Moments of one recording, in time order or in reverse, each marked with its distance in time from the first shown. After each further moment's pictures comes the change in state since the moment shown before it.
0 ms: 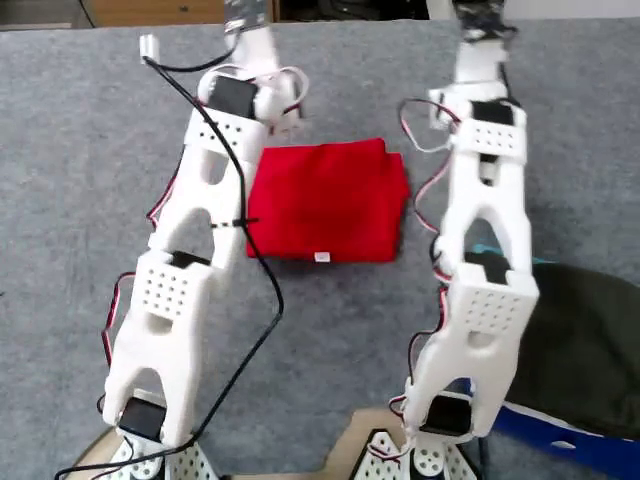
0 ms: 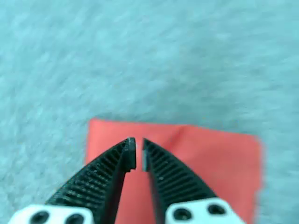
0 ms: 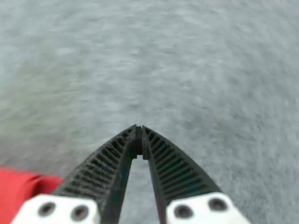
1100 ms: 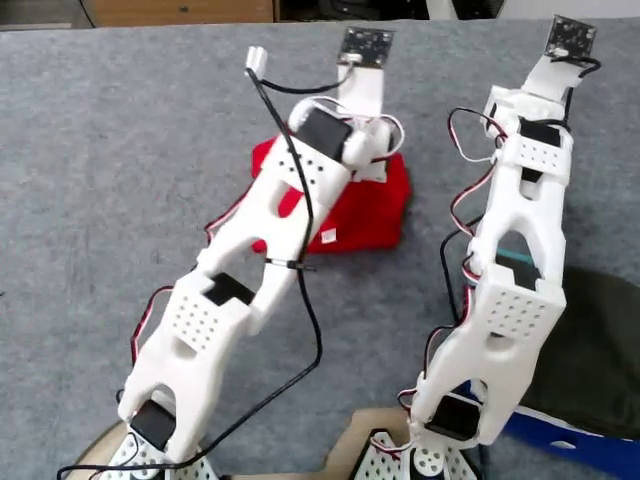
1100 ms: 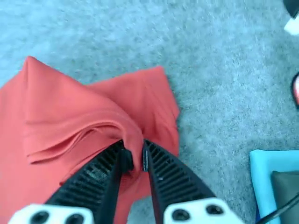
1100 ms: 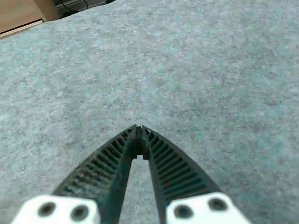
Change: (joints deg) left arm 18.9 -8.8 7.7 -2.1 -4.5; right arm 12.7 1.9 8.4 -18.0 -17.8
